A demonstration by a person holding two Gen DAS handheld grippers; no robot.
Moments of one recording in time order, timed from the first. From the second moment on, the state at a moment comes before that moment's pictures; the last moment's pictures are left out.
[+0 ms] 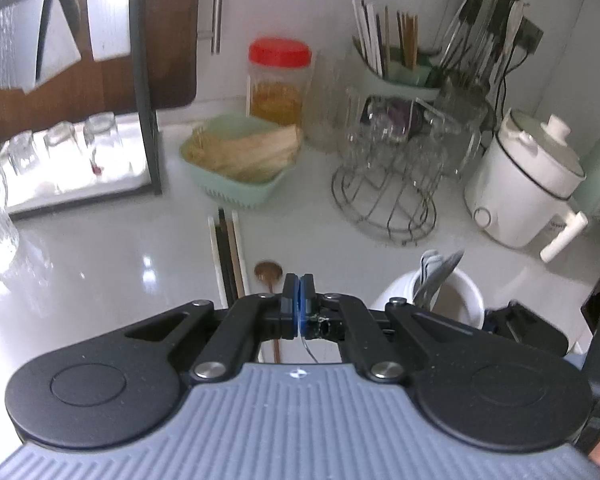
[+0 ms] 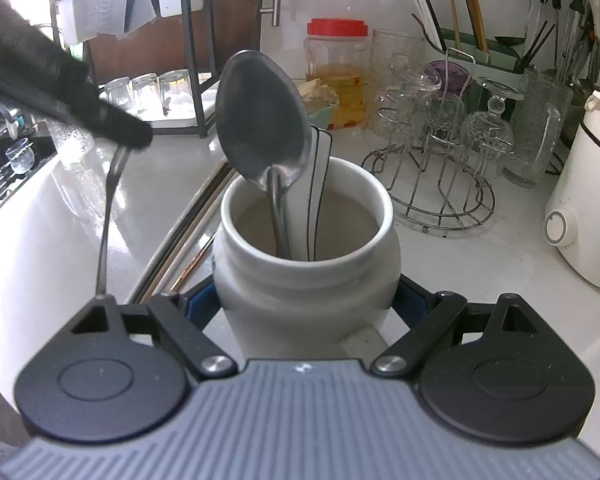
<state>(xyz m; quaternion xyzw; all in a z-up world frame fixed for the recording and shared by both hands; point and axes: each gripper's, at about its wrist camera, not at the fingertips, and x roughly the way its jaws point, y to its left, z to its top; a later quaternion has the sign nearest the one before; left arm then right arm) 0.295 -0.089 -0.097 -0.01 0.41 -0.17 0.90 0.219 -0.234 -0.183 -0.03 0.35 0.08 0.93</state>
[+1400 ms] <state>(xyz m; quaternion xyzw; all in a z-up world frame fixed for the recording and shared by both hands) 0.341 -0.132 0.003 0.03 0.27 -0.22 0.94 0.233 -0.219 -0.182 -0.05 0.35 0.13 0.93</state>
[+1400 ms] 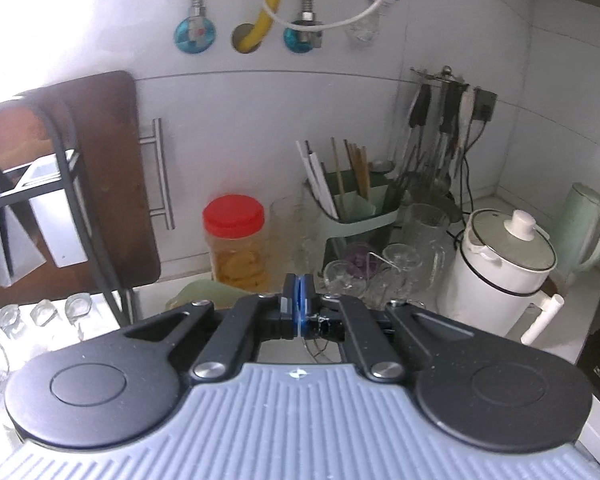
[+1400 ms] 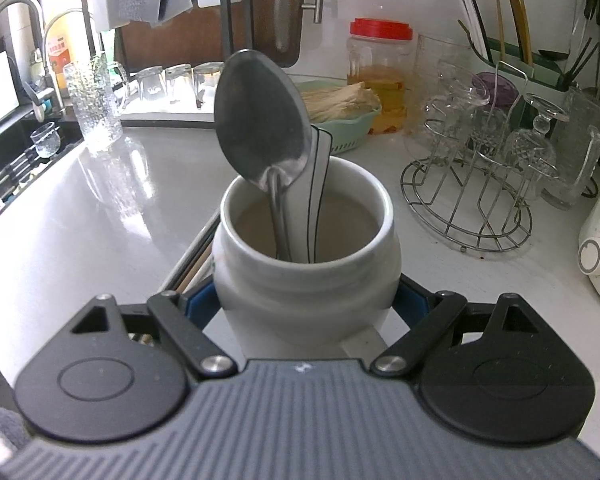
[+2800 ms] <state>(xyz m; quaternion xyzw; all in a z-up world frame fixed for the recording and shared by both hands) 0.322 -0.195 -0.052 0.16 0.47 -0.36 0.79 0.232 -0.216 -0.183 -0.03 0.35 0.11 0.93</state>
